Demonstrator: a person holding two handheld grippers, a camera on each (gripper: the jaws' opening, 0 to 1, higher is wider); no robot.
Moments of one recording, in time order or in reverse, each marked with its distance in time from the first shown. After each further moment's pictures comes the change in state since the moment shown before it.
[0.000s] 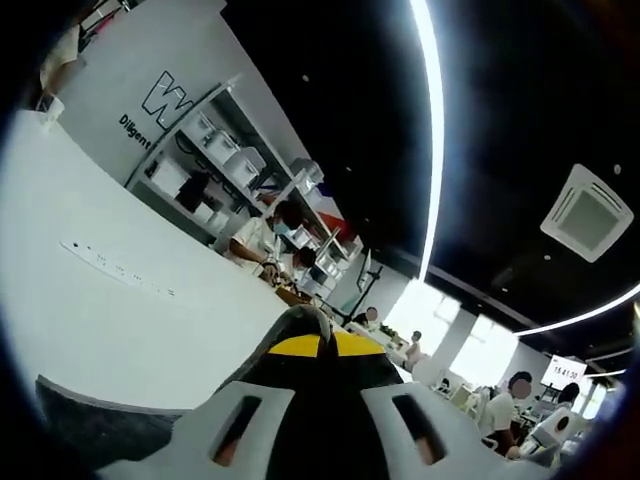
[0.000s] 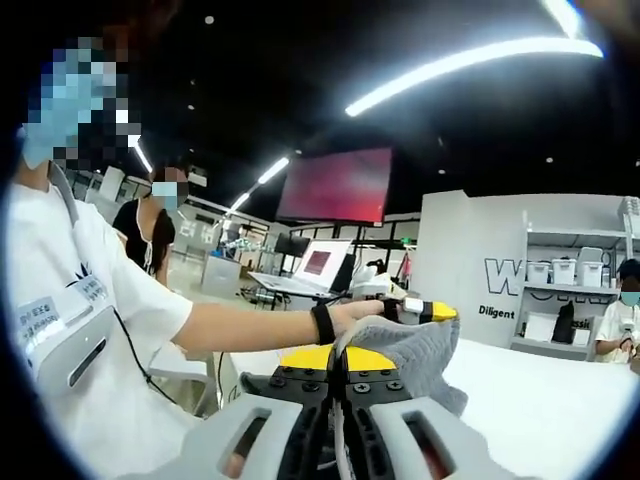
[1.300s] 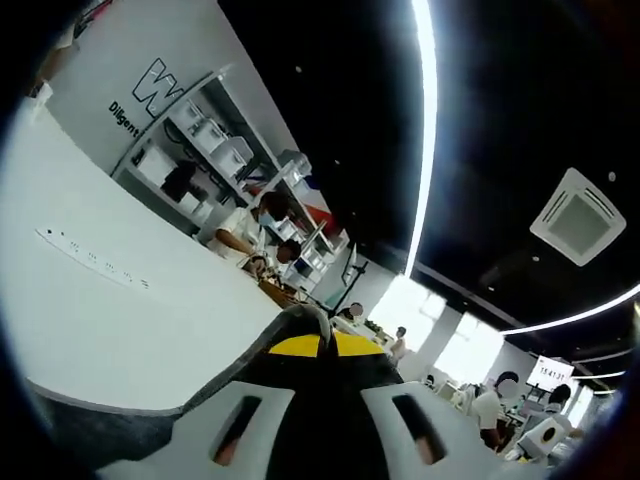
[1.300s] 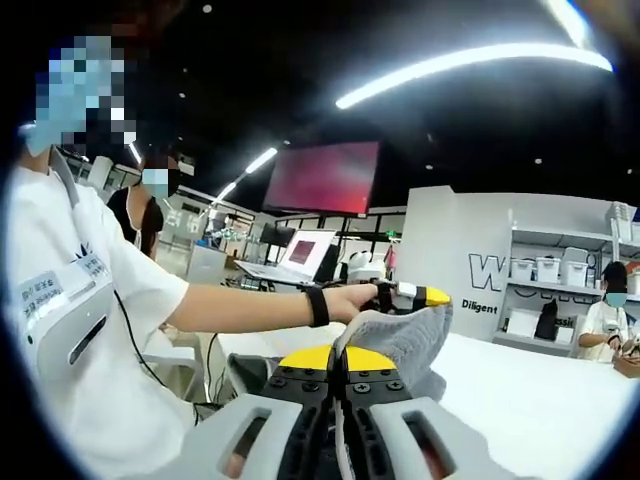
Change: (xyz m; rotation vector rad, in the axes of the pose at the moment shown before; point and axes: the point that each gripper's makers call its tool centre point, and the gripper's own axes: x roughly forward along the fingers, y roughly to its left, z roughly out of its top) left arm 0.022 -0.033 -0.021 -0.022 0.036 -0.065; right arm -0.030 -0.017 -0.010 -0.027 0.042 -0.079
